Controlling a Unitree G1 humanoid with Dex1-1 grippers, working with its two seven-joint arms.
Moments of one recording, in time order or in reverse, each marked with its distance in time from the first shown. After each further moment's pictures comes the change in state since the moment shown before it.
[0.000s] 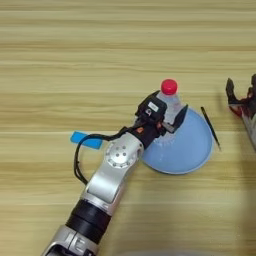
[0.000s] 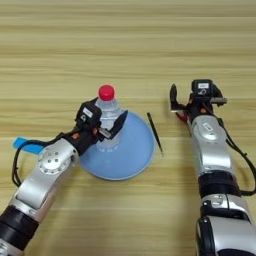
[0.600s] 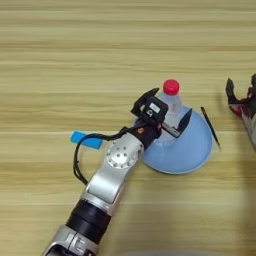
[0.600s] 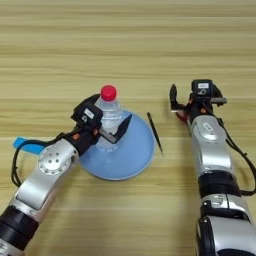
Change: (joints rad) left arm 0.000 0.000 0.000 -0.001 0.032 0.000 0.000; right arm 0.000 0.000 0.000 0.000 -0.001 0.000 0.000
